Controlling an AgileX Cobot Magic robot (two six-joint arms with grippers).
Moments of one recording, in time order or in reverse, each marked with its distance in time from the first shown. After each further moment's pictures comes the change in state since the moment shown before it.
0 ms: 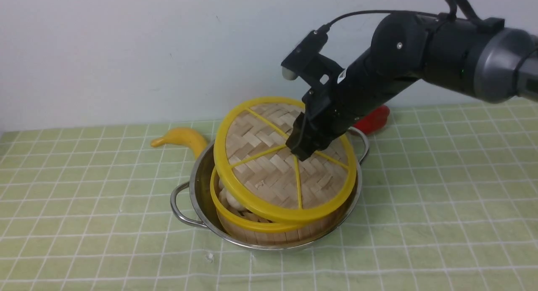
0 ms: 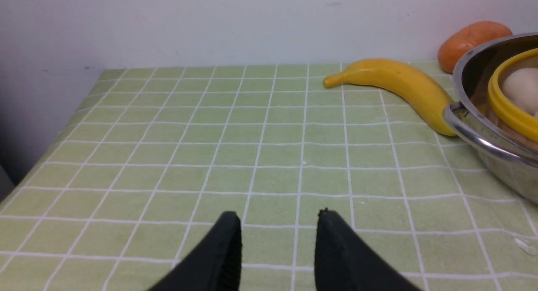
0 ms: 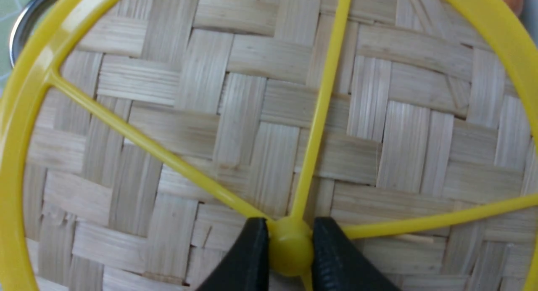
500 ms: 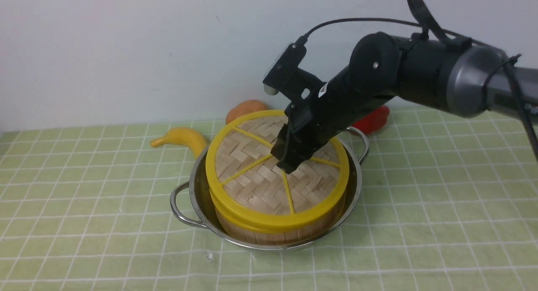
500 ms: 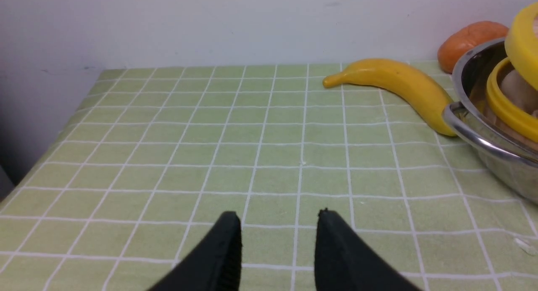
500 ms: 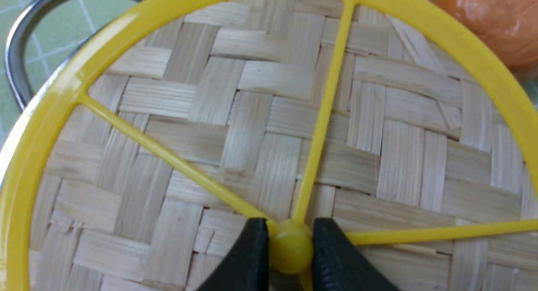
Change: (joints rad) right arm 0.041 0.050 0.000 0.010 -0.089 -0.068; left arm 0.000 0.000 0.000 0.000 0.000 0.000
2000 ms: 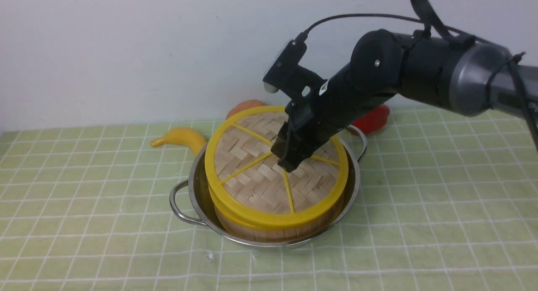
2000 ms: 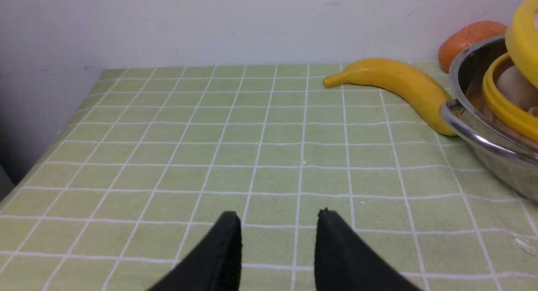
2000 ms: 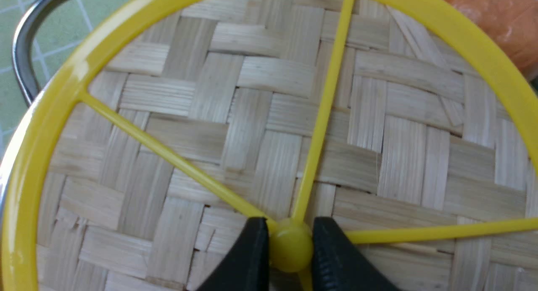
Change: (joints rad) right arm 0.000 -0.001 -0.001 -0.007 0.002 -0.003; left arm 0.000 0.000 0.000 0.000 0.000 0.000
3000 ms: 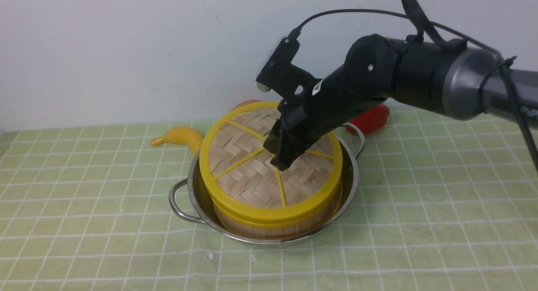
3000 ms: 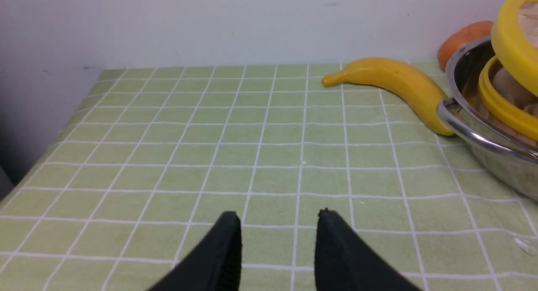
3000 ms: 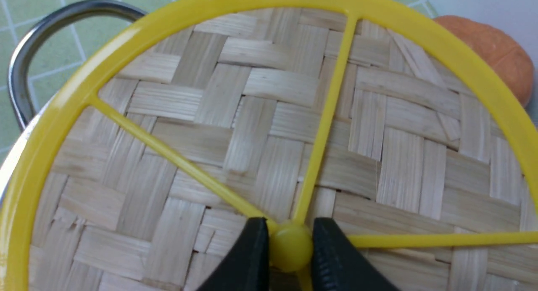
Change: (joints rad) right arm 0.018 0.008 0.000 0.015 -0.070 -0.046; left arm 0.000 0.000 0.000 0.000 0.000 0.000
